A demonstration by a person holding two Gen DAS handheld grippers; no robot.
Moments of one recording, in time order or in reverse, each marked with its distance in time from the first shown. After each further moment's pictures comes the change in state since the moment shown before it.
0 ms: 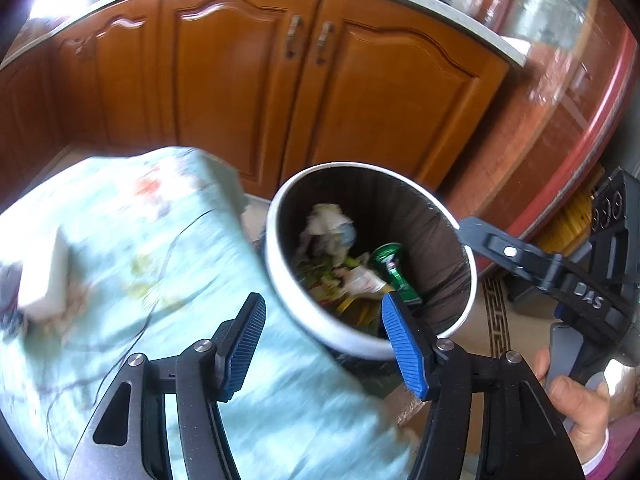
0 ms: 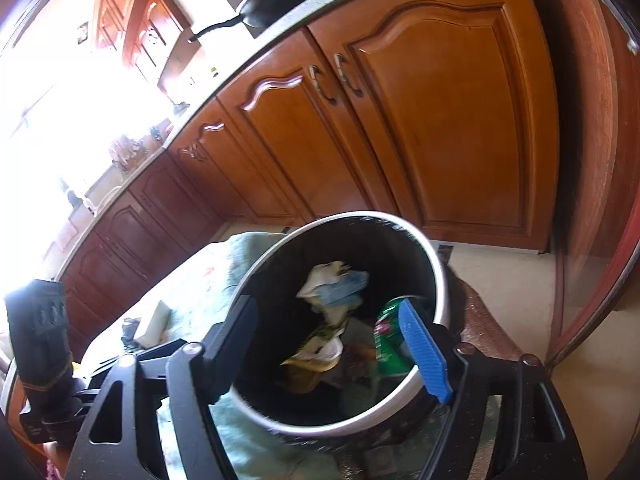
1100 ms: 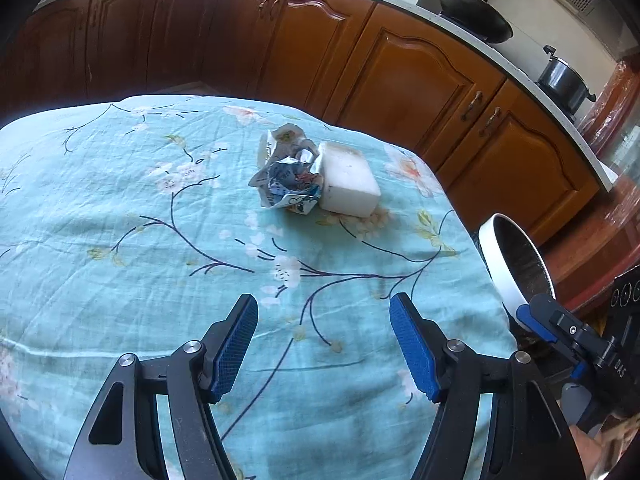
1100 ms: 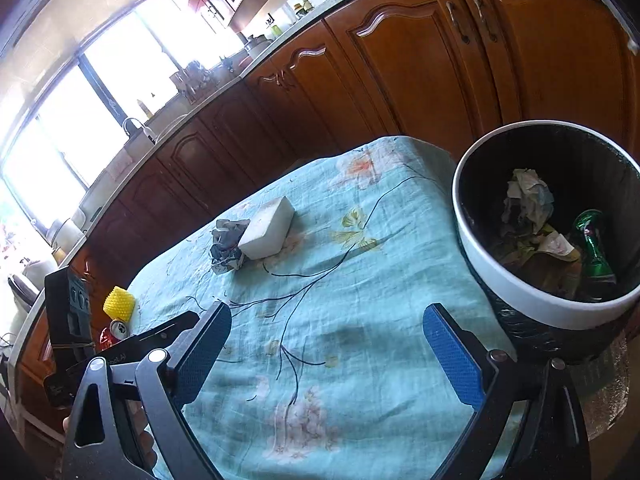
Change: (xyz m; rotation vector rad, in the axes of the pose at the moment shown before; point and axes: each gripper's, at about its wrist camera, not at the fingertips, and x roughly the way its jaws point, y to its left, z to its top) left arm -0.150 0.173 -0.109 -0.404 -0.118 0.182; right arm 0.048 0.156 -0.083 -0.134 0.189 0.187
